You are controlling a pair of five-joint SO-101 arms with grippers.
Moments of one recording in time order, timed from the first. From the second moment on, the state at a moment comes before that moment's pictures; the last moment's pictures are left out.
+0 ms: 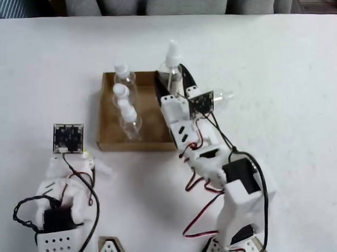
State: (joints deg) left arm -12.2 -93.9 89.9 54.5 -6.7; right arm -22.3 16.1 53.5 -68.7 -0.7
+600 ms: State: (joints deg) left arm -12.2 -93.9 89.9 54.0 -6.9; right arm -23.0 28.4 42.3 -68.7 4.1
